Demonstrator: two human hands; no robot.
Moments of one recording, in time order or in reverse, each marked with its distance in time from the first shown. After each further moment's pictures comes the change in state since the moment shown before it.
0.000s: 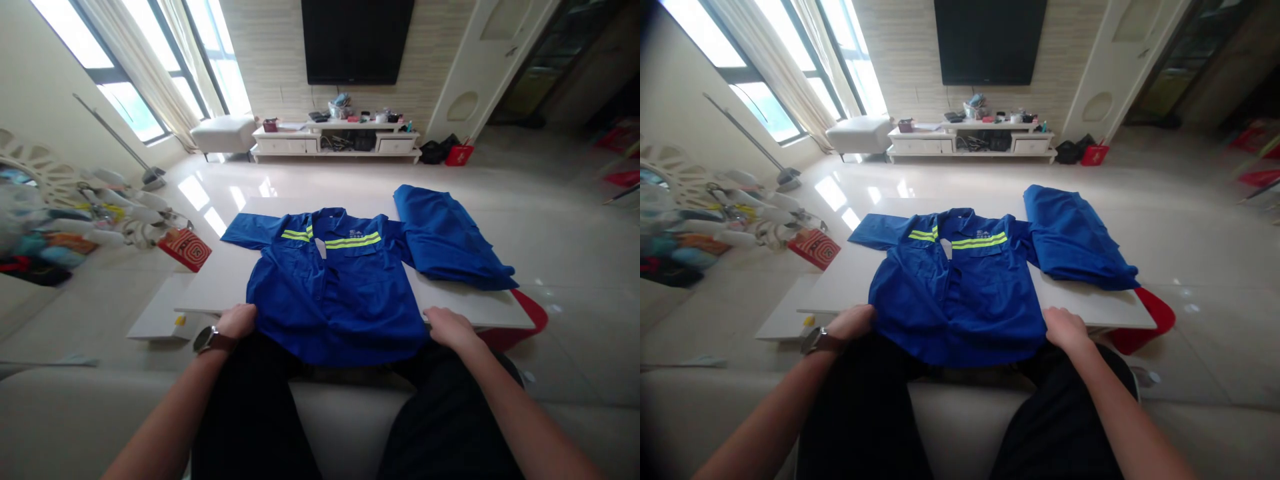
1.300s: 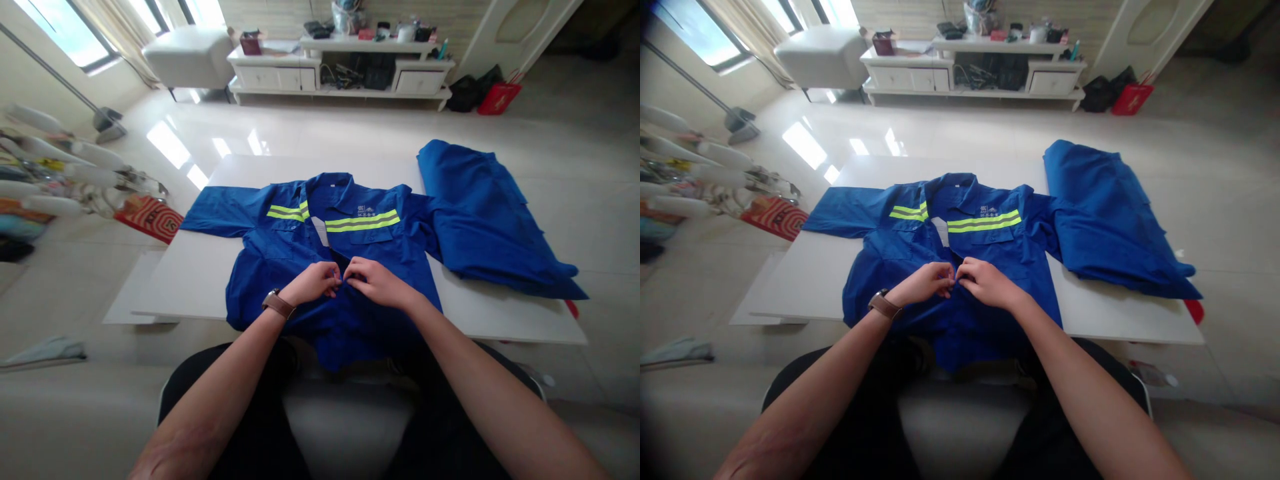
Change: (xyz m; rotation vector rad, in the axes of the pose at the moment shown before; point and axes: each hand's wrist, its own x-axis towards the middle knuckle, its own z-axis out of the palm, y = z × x) left_hand 0.137 0.151 -0.024 -1.019 -0.201 0.467; right_hand 0.128 -0.158 -0.068 0.689 0.130 -0.875
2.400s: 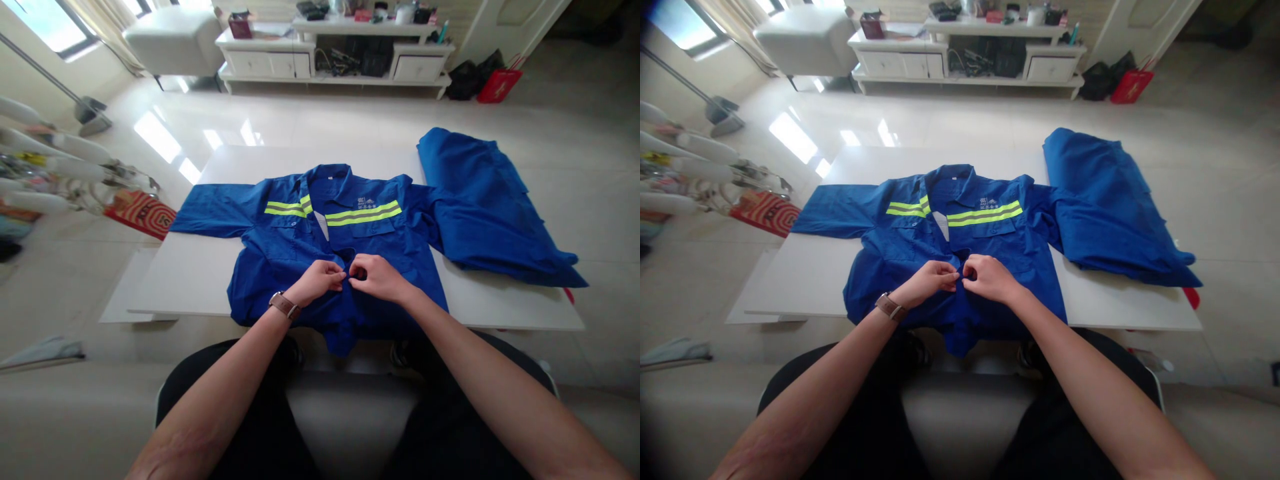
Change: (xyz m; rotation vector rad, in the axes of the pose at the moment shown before) left_hand 0.002 -0.008 0.023 -0.508 0.139 -0.172; right_hand -0.003 0.017 0.018 -0.117 0.101 0.096
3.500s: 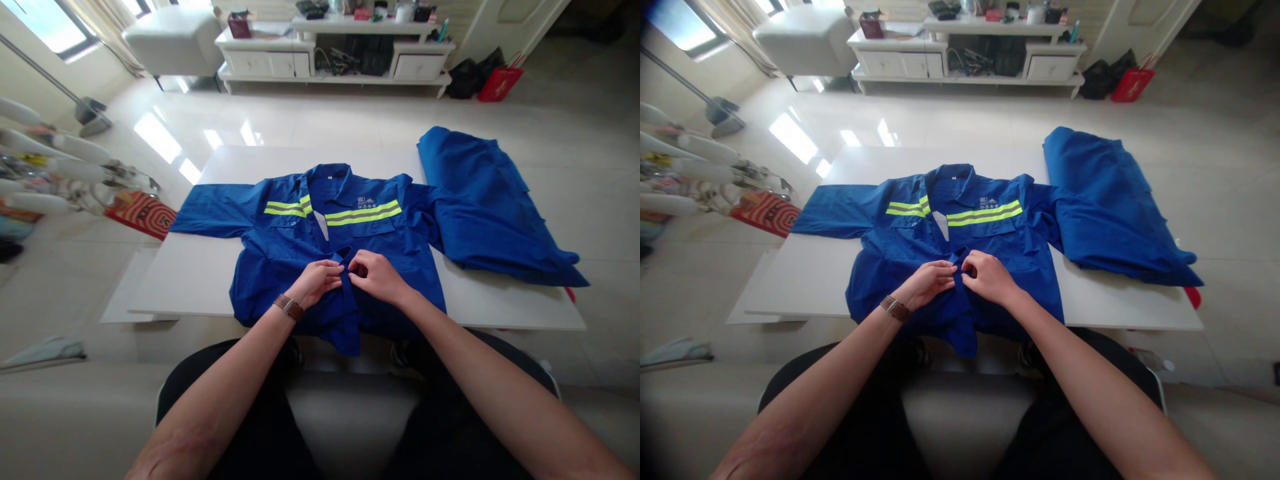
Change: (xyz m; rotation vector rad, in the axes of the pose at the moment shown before) left_hand -0.003 0.011 0.010 -0.443 0.181 -0.161; right_hand -0.002 -0.009 0.002 0.033 0.123 0.006
